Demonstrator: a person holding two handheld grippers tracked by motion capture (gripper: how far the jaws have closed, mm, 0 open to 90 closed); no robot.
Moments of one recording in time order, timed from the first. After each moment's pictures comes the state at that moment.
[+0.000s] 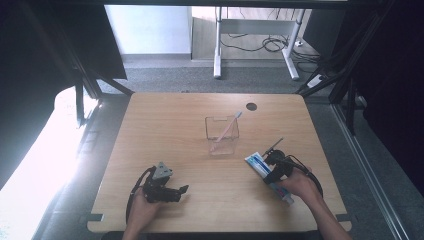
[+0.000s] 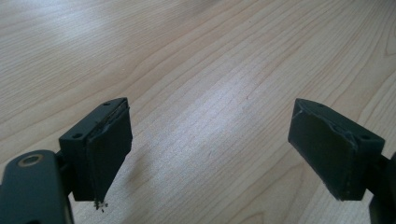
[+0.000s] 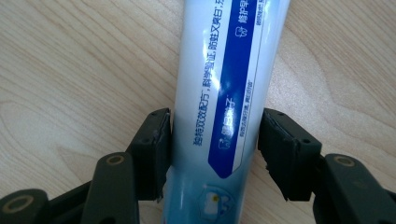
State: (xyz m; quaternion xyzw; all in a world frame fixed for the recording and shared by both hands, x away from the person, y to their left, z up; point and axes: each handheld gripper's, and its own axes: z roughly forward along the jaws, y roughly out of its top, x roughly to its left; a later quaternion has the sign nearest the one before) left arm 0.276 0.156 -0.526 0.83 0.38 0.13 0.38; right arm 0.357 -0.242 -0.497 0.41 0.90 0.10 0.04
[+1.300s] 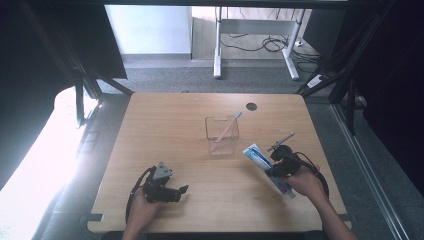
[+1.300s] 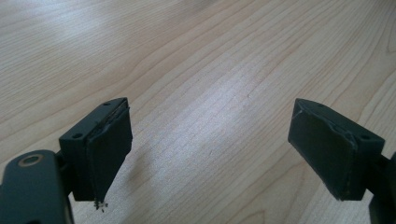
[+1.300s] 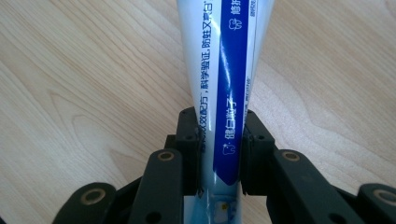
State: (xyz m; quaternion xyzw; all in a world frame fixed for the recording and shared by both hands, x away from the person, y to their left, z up) left arm 0.276 0.156 -0.526 0.84 0.38 0.13 0.38; right arm 0.344 -0.250 -0.458 0.40 0.90 0.18 0.05
